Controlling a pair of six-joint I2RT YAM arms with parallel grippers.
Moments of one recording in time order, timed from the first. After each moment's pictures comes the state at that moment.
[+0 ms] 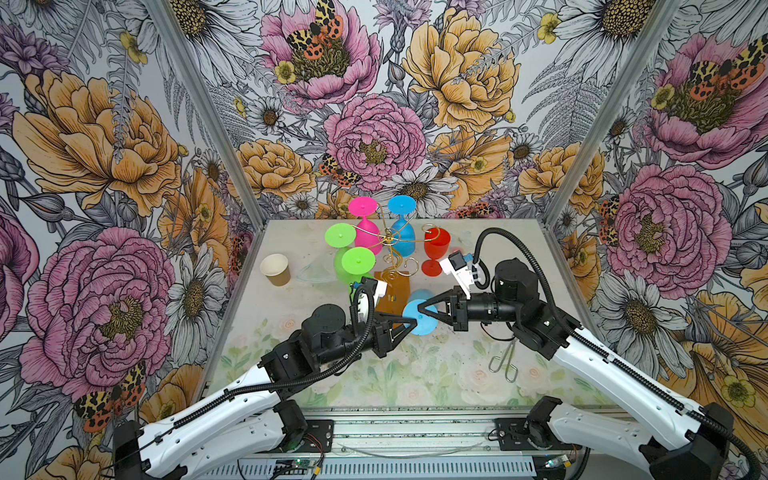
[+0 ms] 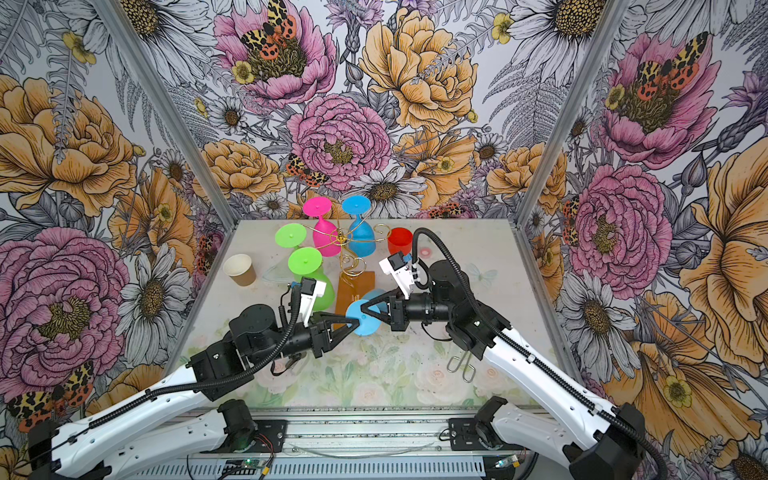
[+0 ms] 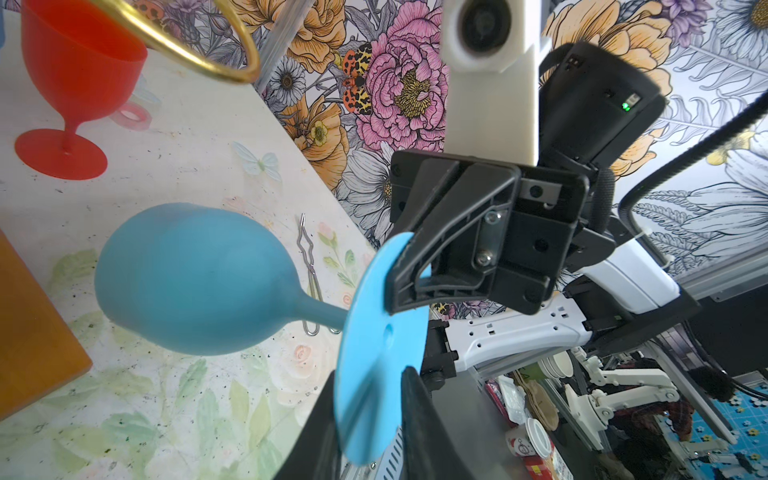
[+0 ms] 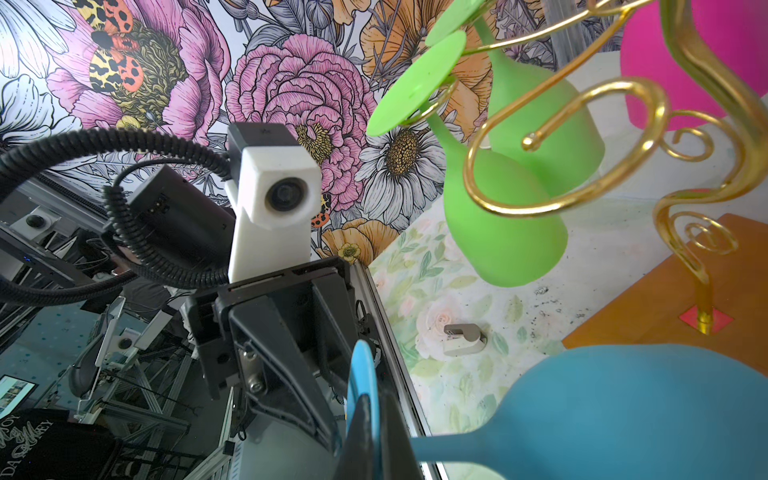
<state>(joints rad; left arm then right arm) -0.94 0.79 0.71 -0.05 0.24 -0.72 0.66 1.04 0.95 -0.20 -0.76 0.49</state>
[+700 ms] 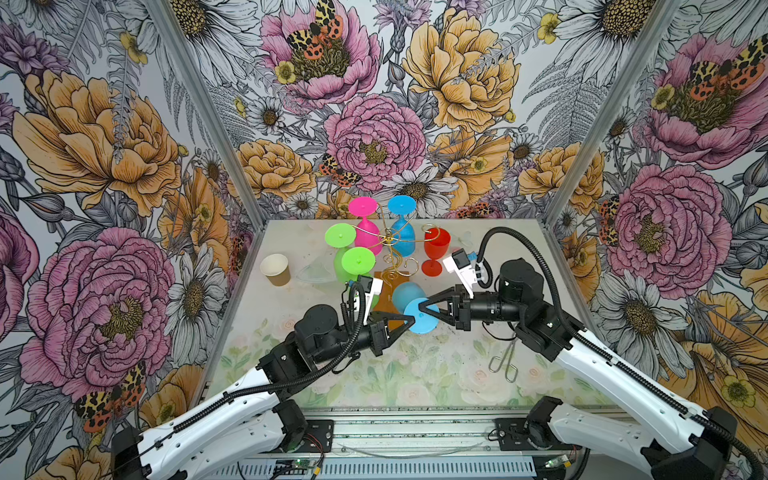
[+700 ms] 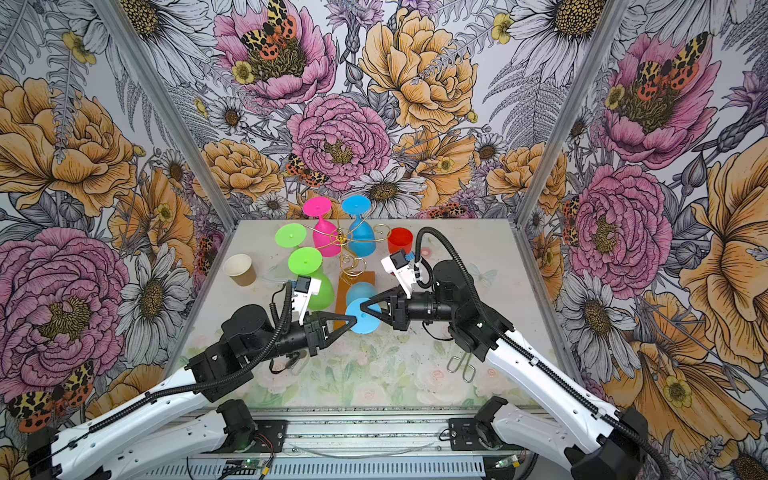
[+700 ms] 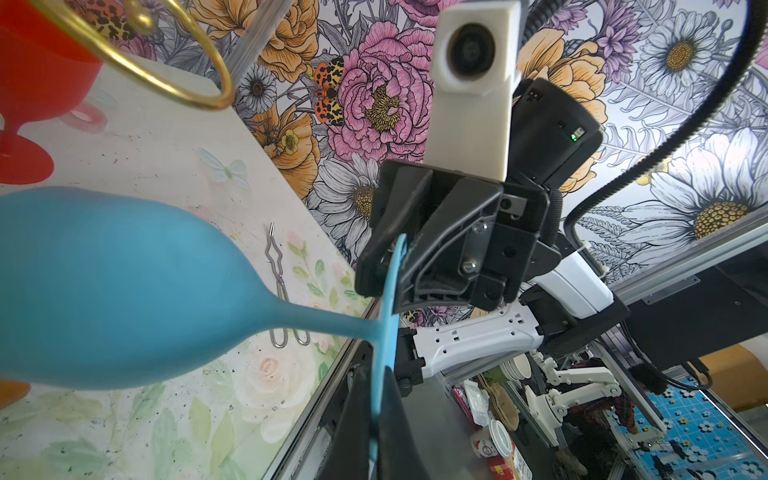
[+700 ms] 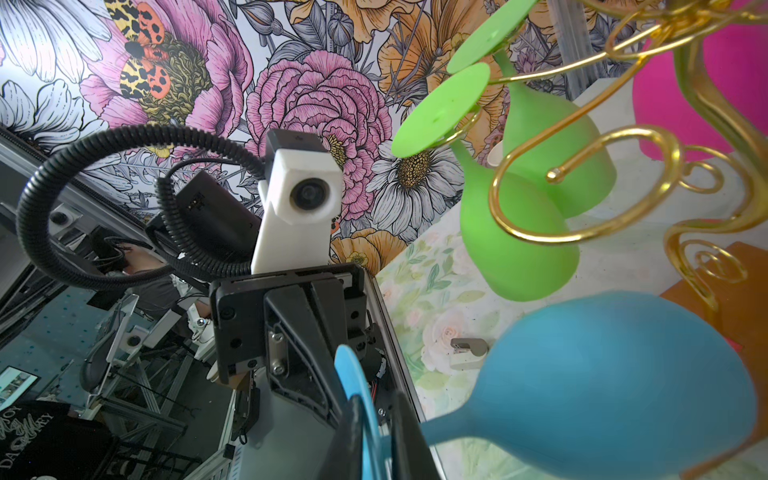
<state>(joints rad) -0.91 0.78 0.68 0.04 0.32 -0.79 0.66 1.02 0.94 -0.17 -0.77 0.51</state>
